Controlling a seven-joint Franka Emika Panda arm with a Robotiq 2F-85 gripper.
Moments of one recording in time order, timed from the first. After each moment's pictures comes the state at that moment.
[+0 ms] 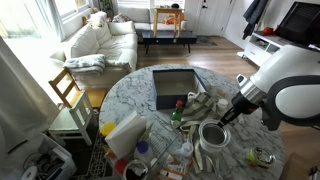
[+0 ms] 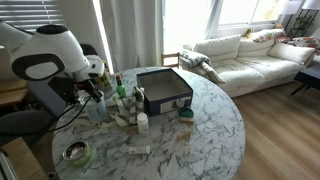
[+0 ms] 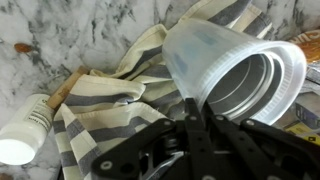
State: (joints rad) arm 0.09 -0.24 -0.09 -2.75 0.30 2.72 -0.24
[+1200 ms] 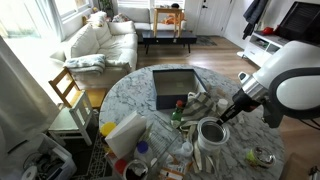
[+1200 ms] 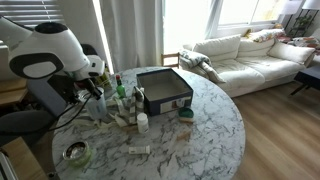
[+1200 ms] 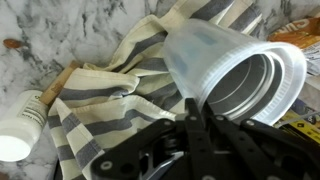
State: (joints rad) arm 0.12 -0.26 -0.12 -2.74 0.38 2.72 -0.30
